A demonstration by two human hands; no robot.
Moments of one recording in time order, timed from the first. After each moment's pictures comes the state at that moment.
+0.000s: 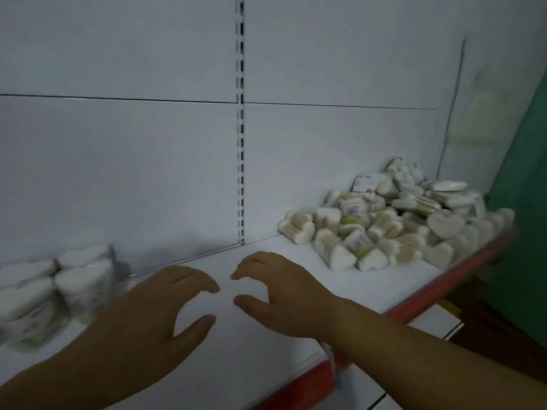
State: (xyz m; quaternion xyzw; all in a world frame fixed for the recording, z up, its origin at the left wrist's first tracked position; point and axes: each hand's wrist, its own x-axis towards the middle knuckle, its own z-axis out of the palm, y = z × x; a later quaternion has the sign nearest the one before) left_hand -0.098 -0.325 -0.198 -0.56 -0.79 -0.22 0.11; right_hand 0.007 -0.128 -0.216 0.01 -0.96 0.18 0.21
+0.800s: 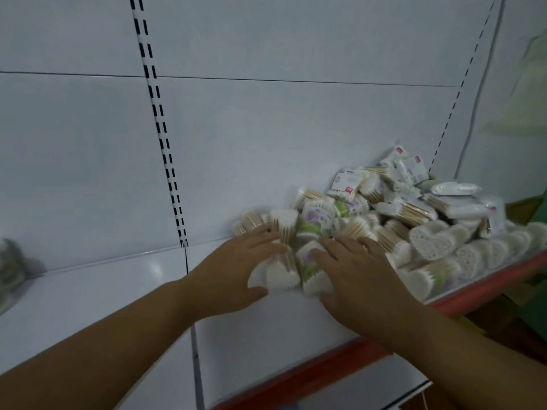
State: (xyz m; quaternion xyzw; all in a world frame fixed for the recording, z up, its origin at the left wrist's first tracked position) left_hand -0.075 -0.077 -0.235 -0.66 -0.72 -0.20 0.10; right_hand 0.100 0.085 -0.228 -0.10 -0.96 -0.12 0.21
